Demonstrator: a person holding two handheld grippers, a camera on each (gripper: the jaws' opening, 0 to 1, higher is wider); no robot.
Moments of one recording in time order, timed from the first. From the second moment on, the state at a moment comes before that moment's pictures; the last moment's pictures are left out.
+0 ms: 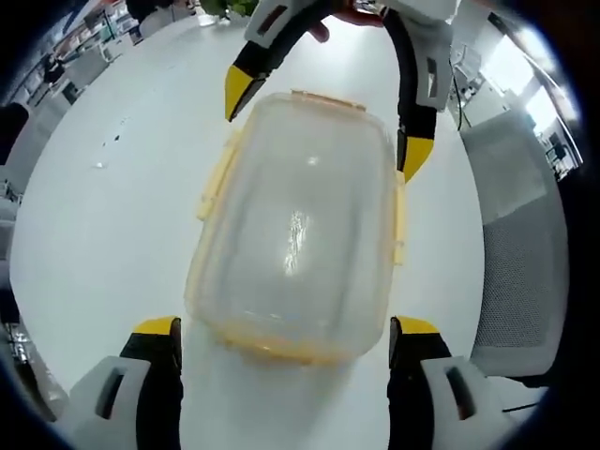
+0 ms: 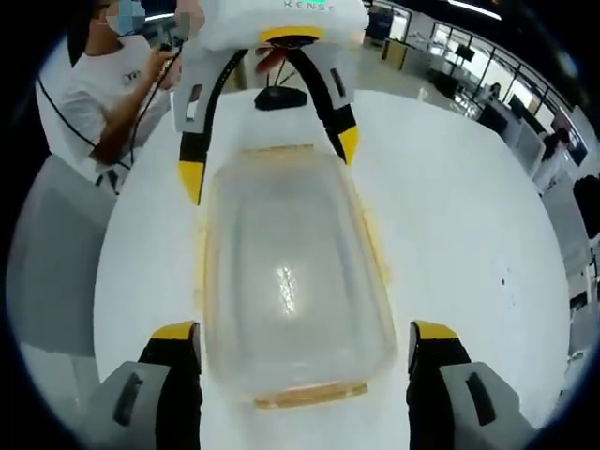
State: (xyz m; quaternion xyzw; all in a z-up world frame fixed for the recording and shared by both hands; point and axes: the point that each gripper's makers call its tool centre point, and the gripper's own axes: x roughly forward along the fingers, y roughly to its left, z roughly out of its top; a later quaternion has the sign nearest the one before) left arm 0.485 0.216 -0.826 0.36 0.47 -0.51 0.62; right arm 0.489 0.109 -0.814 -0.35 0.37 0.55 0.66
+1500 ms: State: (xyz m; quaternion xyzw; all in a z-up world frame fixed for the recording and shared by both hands) left arm 0.473 0.235 -0.810 0.21 0.44 -0.45 0.75; right arm 0.492 0.089 -0.780 -0.21 0.34 0.48 0.78
